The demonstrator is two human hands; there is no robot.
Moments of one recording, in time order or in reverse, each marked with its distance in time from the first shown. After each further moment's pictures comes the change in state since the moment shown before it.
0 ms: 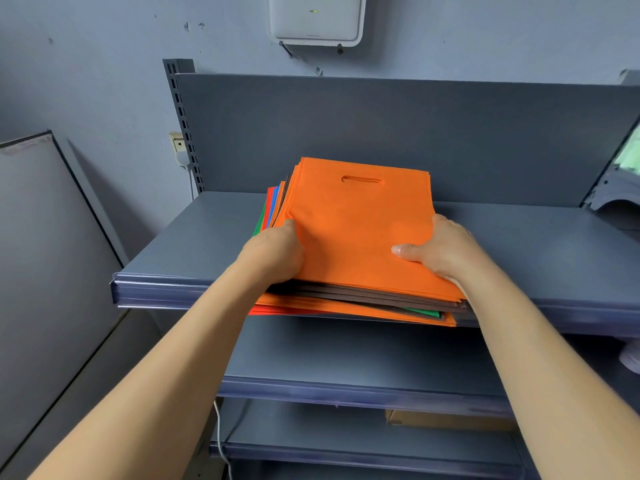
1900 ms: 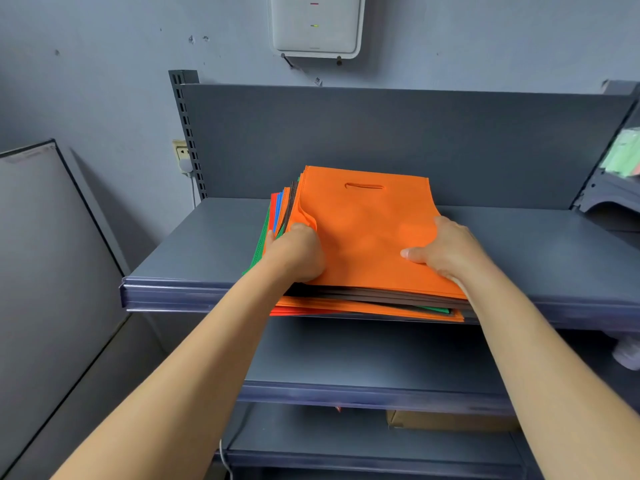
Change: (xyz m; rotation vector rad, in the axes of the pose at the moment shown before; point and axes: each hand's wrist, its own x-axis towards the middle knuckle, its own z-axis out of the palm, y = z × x) left_hand -0.022 0.025 -0.016 0.021 -0.137 -0.065; right_hand -0.012 -0.007 -0.003 -0.067 0.059 0.045
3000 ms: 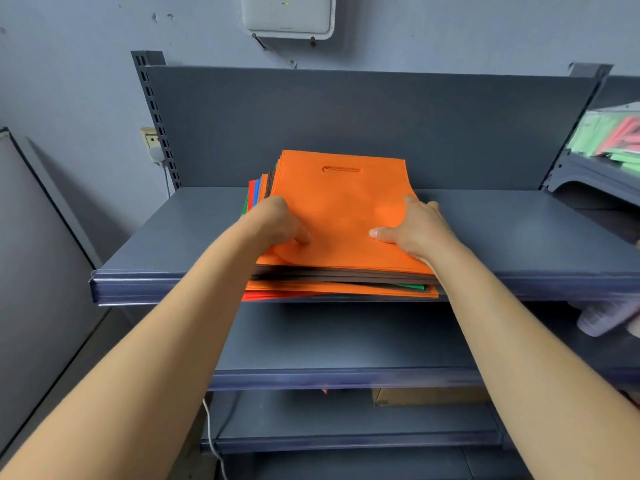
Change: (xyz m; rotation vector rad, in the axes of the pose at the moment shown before) left_hand 0.015 -0.003 -0.008 -0.329 0.038 0.009; right_hand -0.010 -0.009 0.001 -0.025 -0.016 -0.008
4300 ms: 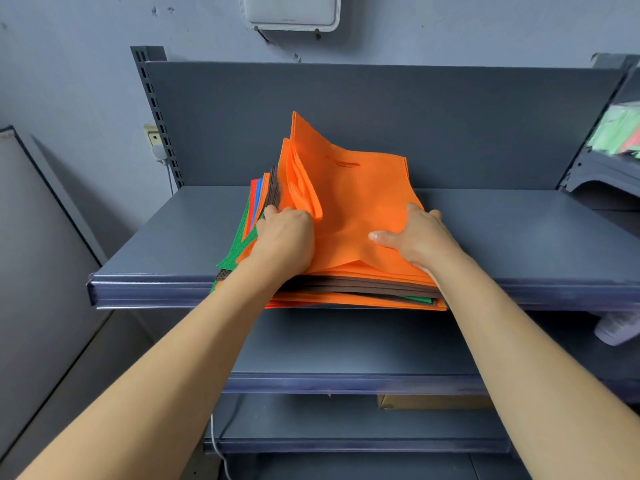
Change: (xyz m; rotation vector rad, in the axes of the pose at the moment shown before) left_hand 0.011 0.000 0.033 0.370 0.230 0.233; right_hand 0.012 0.003 0.012 -0.023 -0.038 0.020
